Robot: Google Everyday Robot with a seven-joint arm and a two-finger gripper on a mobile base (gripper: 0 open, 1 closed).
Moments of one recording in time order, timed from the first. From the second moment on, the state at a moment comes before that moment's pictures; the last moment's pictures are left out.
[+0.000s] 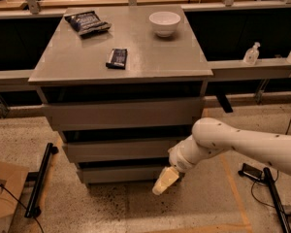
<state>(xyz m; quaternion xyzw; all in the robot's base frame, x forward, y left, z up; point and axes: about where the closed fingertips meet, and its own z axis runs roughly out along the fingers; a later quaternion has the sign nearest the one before) 0.507 -0.069 0.540 -0.52 0.81 0.22 0.17</state>
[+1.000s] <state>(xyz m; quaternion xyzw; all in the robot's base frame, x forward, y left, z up) 0.517 -0.049 0.409 -0.49 0.81 0.28 0.13</state>
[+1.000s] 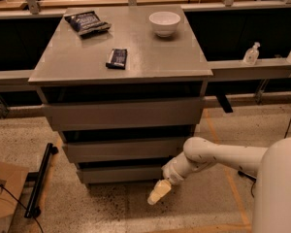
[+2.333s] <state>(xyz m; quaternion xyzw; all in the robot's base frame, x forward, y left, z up) 0.568 -0.103 0.340 -0.55 0.80 0.18 0.14</state>
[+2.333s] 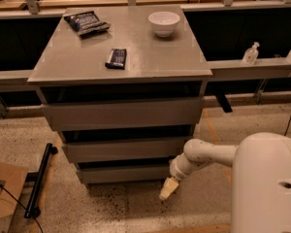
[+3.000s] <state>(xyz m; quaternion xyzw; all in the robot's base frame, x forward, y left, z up) 0.608 -0.106 0.328 -0.54 0.80 0.20 0.18</state>
